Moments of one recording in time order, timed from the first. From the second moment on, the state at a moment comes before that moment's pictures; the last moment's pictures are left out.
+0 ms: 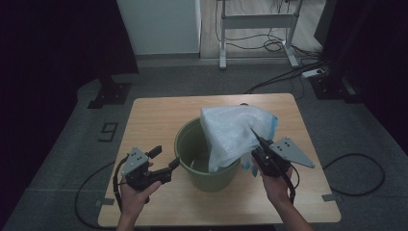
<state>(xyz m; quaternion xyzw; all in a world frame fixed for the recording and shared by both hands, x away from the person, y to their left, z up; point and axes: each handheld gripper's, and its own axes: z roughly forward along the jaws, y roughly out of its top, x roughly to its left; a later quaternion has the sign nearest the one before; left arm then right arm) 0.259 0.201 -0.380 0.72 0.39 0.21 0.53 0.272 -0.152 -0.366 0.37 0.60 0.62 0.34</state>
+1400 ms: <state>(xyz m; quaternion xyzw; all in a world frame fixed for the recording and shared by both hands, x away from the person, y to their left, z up) 0.241 0.153 -0.367 0.71 0.31 0.27 0.57 0.278 -0.116 -0.369 0.36 0.65 0.59 0.32</state>
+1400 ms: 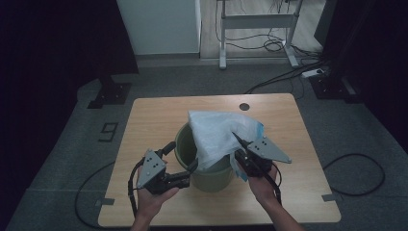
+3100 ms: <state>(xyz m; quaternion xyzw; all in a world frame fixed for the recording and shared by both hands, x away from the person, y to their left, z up) 0.257 0.144 -0.368 0.67 0.38 0.26 0.59 0.208 -0.146 -0.452 0.39 0.64 0.59 0.32</state>
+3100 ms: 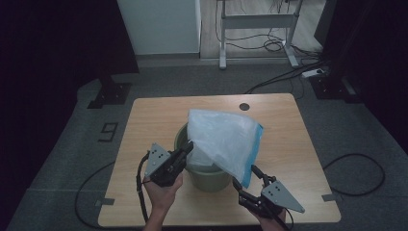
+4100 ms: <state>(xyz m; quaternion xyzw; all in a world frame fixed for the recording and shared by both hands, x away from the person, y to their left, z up) 0.249 0.212 -0.378 0.63 0.42 0.23 0.62 0.280 -0.197 -0.432 0.42 0.63 0.55 0.35</state>
